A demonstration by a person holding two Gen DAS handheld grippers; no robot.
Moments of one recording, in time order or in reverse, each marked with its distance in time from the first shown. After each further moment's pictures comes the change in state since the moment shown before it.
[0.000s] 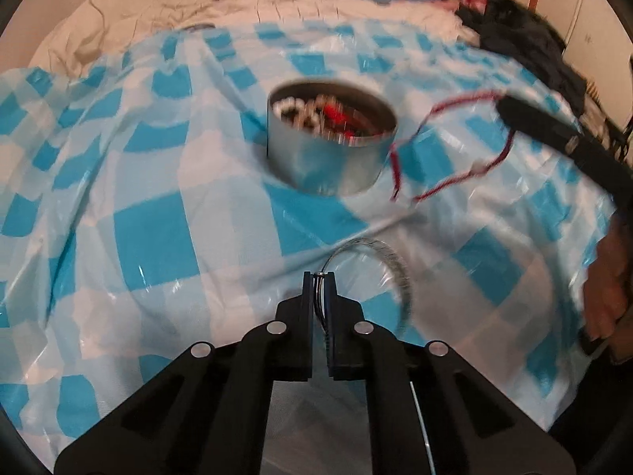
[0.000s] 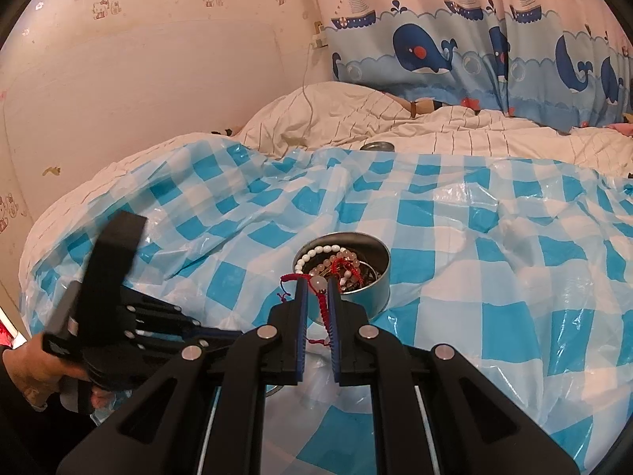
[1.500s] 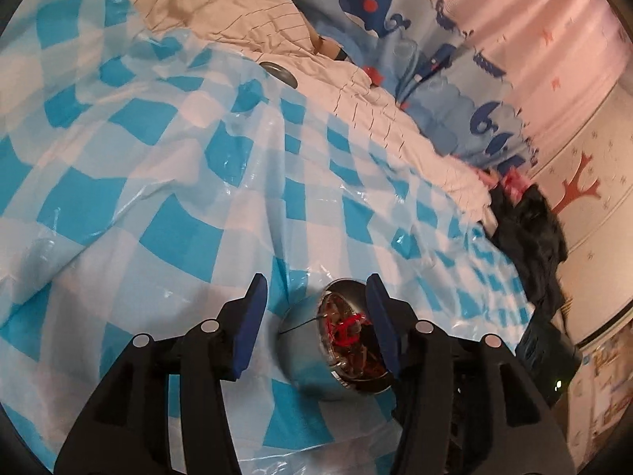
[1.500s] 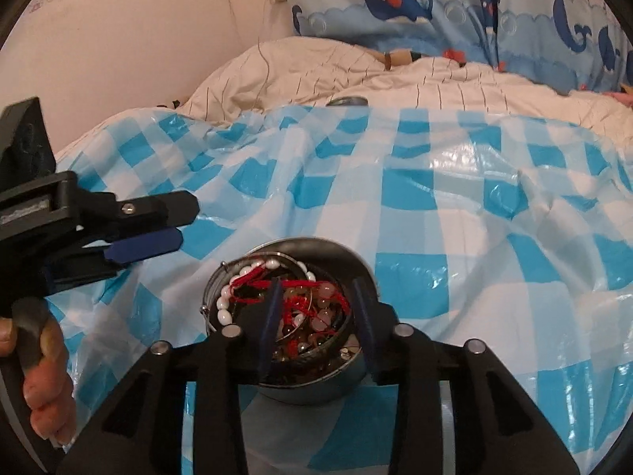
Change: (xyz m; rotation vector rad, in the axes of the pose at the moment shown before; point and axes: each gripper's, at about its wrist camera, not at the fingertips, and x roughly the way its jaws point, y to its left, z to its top) left arm 0.014 0.079 0.084 -0.575 -0.278 -0.184; right arm 0.114 -0.029 0.023 0.066 0.130 -0.105
